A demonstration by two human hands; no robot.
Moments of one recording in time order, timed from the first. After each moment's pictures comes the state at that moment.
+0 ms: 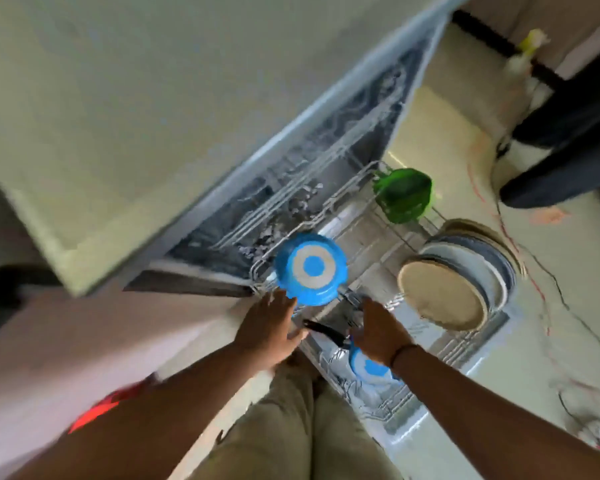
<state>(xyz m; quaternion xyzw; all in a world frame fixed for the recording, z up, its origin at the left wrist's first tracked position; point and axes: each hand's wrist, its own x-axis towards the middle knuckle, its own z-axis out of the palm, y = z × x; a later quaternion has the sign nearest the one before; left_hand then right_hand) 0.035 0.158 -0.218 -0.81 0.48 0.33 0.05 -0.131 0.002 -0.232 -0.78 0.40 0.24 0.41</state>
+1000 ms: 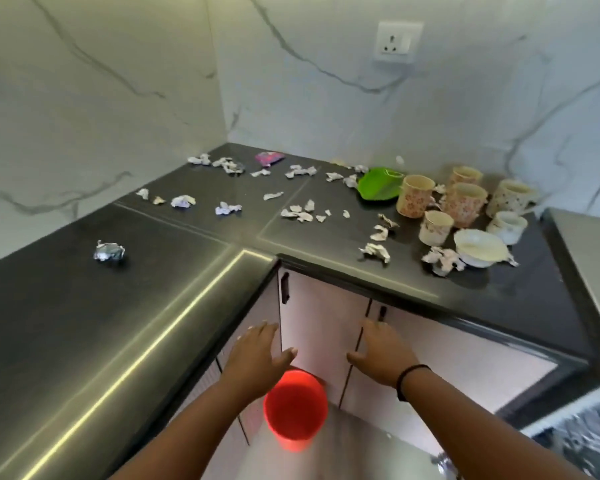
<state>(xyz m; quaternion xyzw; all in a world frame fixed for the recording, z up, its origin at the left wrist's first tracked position) -0.025 0.744 0.039 -0.97 -0.10 0.04 -0.23 0.064 0.520 0.036 -0.97 -0.15 0.13 0.12</state>
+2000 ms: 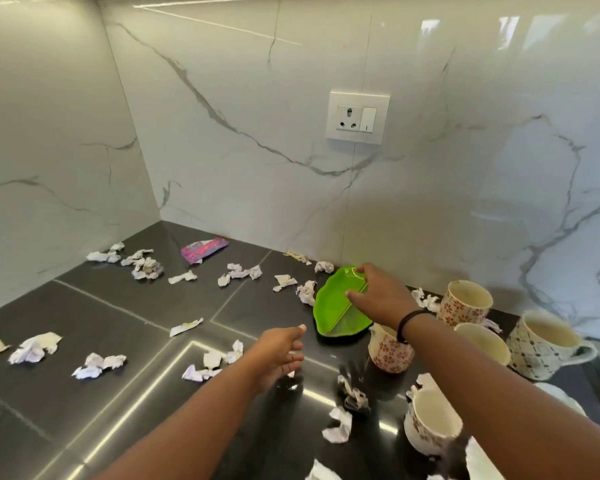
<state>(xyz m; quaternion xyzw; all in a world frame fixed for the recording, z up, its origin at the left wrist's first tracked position) 0.430 0.688 0.108 -0.62 -0.28 0.12 -0.72 0.522 0.509 0.178 -0.97 -0.14 0.02 0.22</state>
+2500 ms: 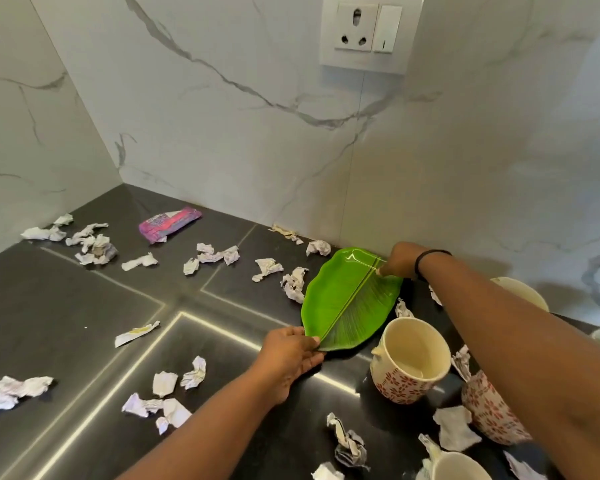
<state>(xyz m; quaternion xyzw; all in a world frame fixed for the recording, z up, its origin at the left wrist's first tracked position) 0.513 0.657 0.051 -0.53 -0.33 0.12 -0.77 0.704 0.483 0.127 -0.97 -0.07 0.22 0.06</state>
